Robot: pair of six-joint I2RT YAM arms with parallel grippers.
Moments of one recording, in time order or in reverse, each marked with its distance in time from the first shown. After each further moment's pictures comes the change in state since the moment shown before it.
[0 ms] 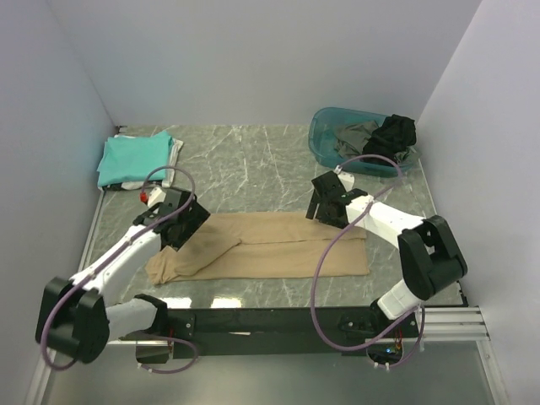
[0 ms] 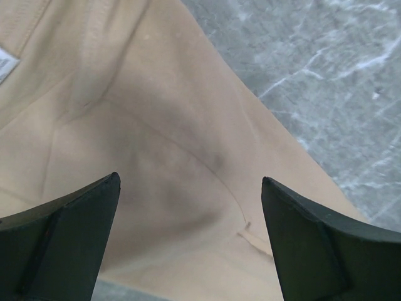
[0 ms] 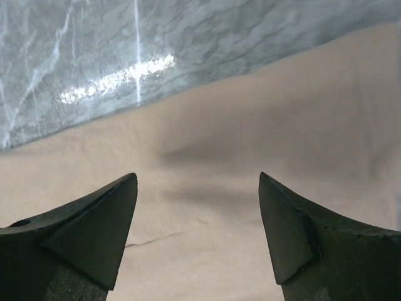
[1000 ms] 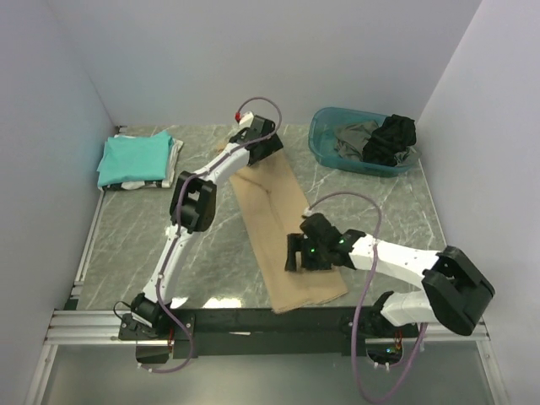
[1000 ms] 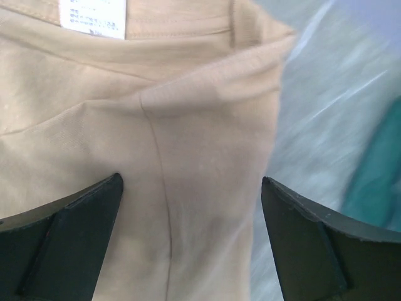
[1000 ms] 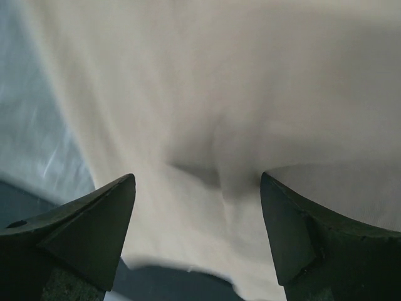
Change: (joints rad) left arm -0.137 1.437 1.537 0.077 0.022 0.253; right arm 0.267 -0.241 -0.333 0.126 -0.392 -0.014
